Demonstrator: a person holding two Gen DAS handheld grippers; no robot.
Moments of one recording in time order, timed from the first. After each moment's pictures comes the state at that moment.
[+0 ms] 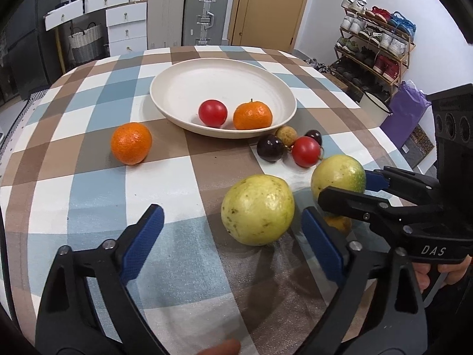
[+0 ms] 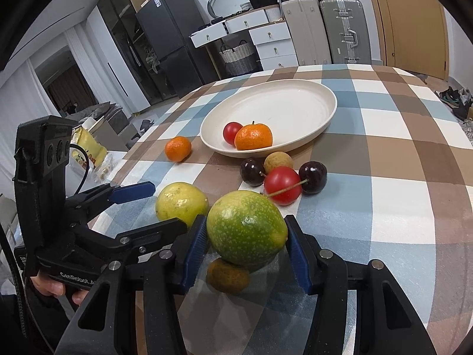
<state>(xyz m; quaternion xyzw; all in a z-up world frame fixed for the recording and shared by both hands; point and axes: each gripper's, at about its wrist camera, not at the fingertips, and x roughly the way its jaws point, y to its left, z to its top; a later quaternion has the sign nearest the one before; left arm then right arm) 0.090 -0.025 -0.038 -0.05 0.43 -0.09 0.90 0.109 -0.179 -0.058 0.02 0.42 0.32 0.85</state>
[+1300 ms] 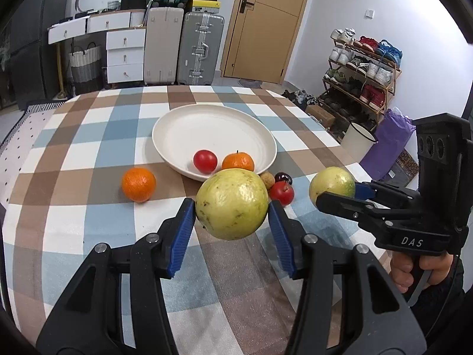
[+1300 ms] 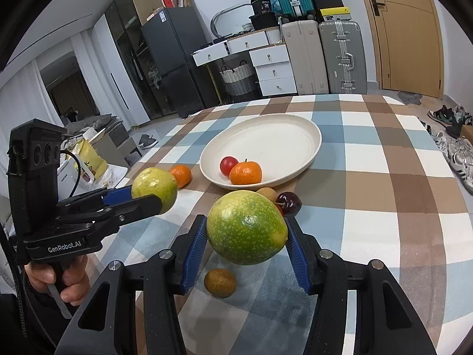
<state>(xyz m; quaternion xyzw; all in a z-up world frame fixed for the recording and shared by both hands) 0.066 -0.014 0.015 -0.08 0.35 -0.10 0.93 0.103 -0.200 -0.022 0.02 0.37 0.31 0.88</state>
